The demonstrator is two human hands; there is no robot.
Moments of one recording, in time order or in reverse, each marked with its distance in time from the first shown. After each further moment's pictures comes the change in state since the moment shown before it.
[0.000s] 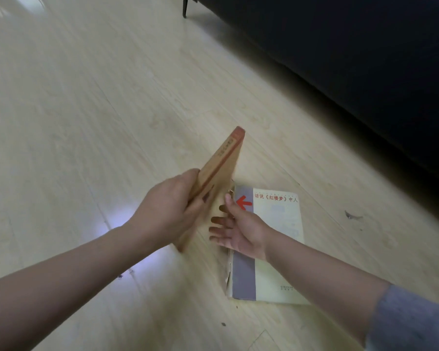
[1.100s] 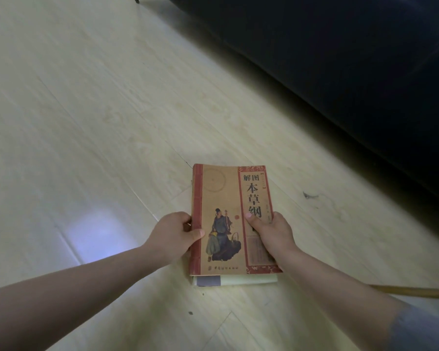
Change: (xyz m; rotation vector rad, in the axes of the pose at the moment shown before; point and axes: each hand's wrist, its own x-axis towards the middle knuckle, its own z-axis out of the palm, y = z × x) left_hand -0.002 0.006 0.108 -0.330 -0.274 -0.384; right_hand -0.053 0.033 -0.109 -0.435 0.795 -0.294
